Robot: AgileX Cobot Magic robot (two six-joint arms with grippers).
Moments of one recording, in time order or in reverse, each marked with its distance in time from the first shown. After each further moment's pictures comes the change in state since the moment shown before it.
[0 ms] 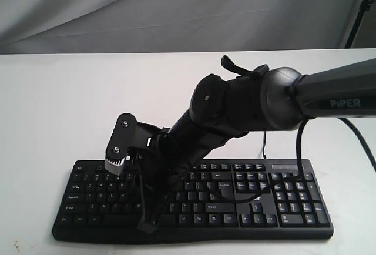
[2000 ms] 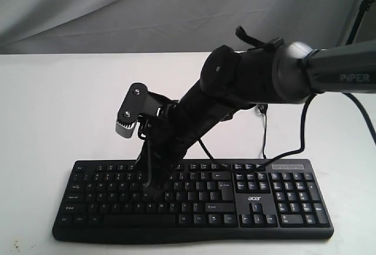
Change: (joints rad) left arm 0.000 0.000 0.000 0.000 0.000 0.000; right arm -0.074 0.002 -0.090 -0.053 0.041 0.064
